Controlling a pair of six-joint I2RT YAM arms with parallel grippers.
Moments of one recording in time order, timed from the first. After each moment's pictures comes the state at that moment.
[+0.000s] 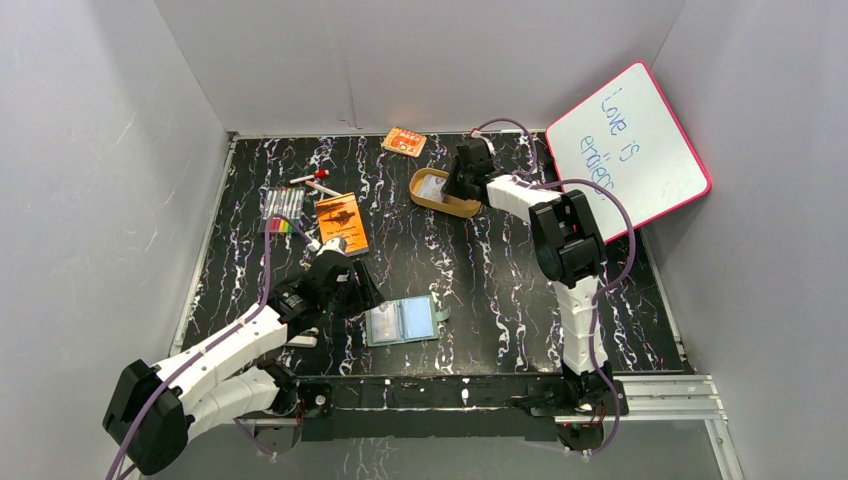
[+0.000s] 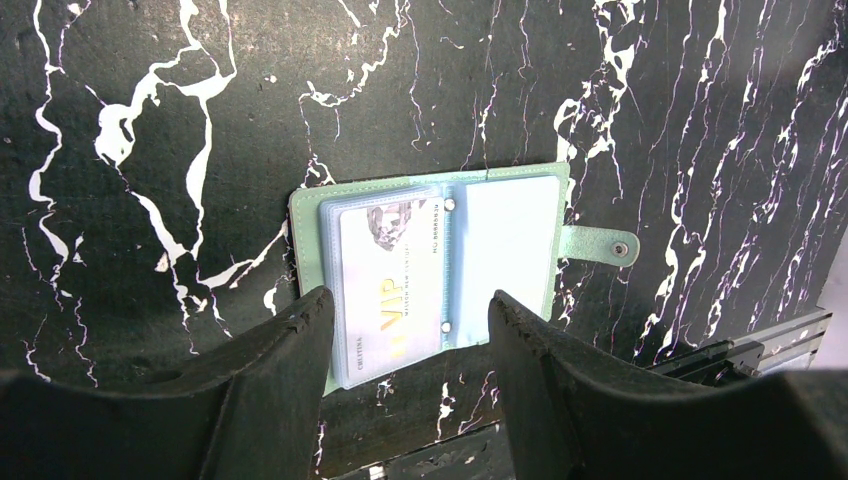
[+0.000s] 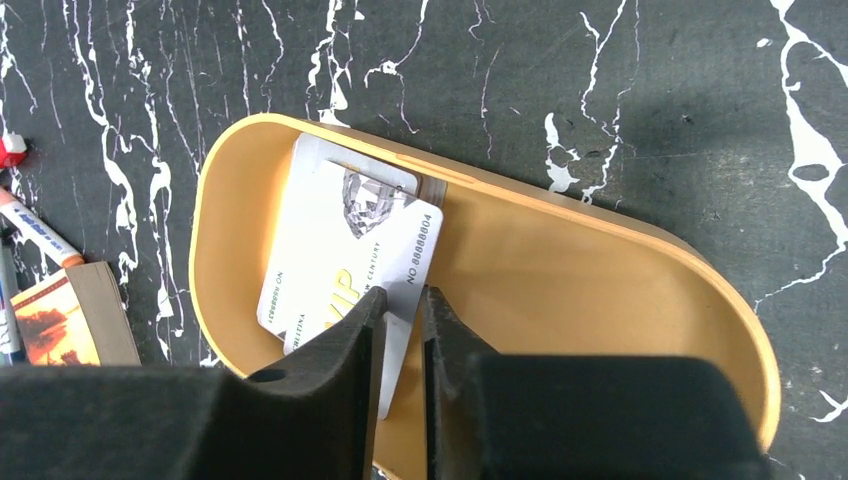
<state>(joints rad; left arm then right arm) -0.68 0.97 0.54 -0.42 -0.06 -0.89 0.46 2.21 1.62 -0.12 0.01 0.67</state>
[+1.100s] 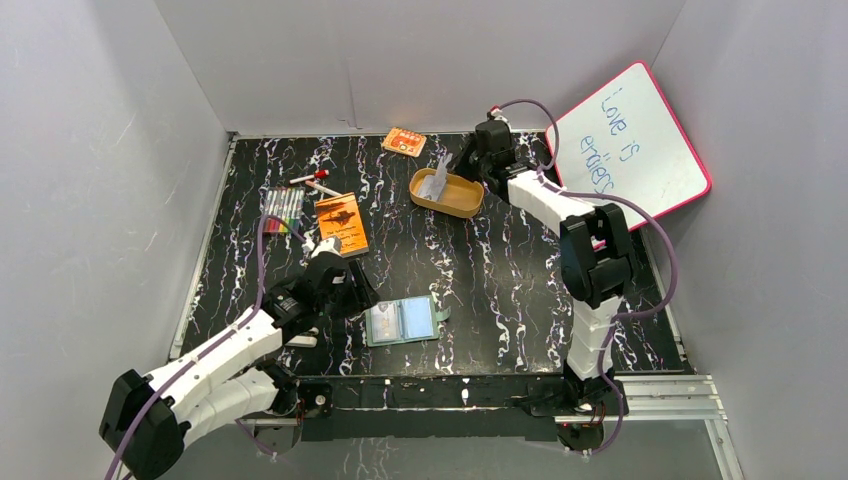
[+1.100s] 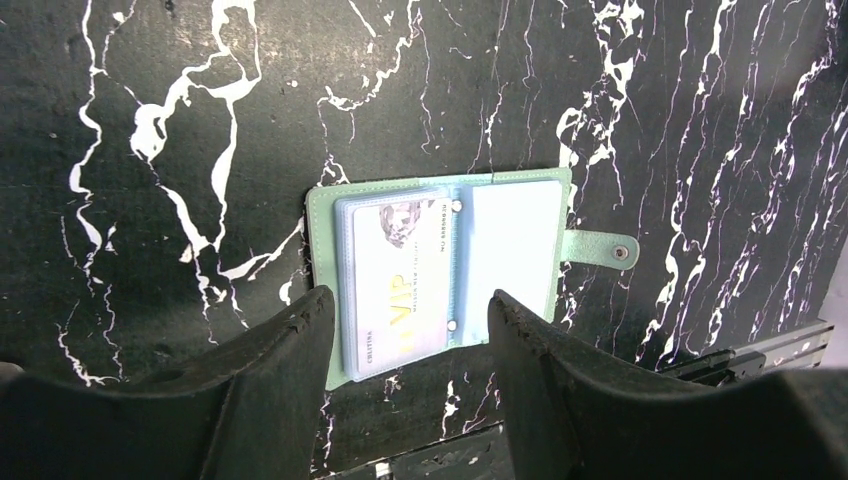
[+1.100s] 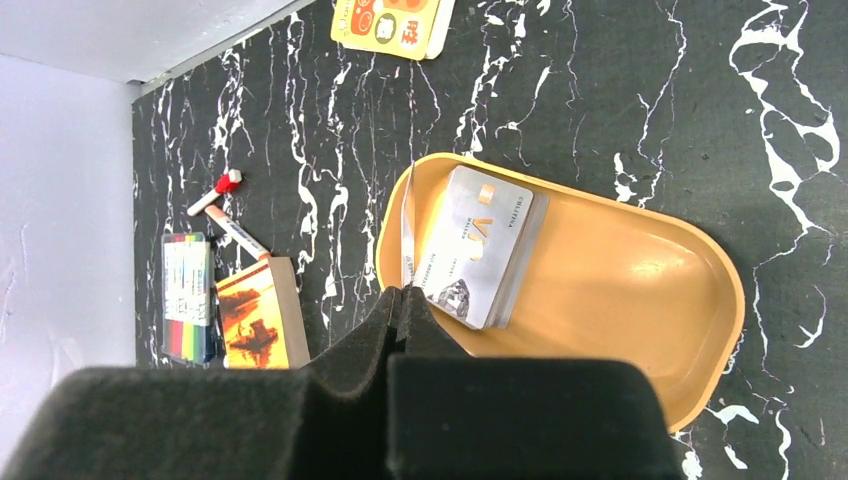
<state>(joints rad) -0.68 0.92 0.54 -0.46 -0.09 -0.89 0.44 1.97 1.51 -0.06 -0.04 0.76</state>
